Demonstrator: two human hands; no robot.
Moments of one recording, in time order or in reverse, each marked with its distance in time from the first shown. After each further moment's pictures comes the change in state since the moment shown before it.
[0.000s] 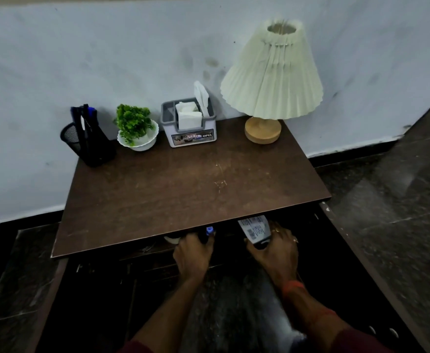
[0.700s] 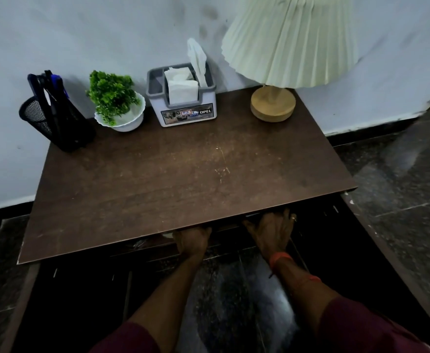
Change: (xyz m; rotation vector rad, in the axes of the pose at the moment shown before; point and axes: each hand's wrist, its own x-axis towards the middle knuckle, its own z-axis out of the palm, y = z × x) left_hand 0.038 -0.010 0.043 0.327 -0.295 0.069; right_hand 0.030 -0.005 0.057 -0.301 -0.026 0.090
